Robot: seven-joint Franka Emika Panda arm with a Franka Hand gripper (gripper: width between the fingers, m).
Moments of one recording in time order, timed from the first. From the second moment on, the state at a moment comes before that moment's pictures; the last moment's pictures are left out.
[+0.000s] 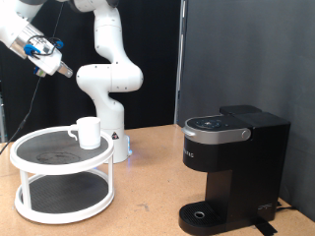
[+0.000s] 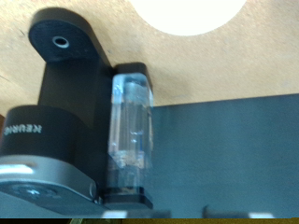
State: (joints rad) arm -0.19 -0.49 -0.72 -2.34 0.38 1.44 1.75
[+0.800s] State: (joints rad) arm -0.19 -0.45 -0.72 -2.55 0.31 1.74 1.63
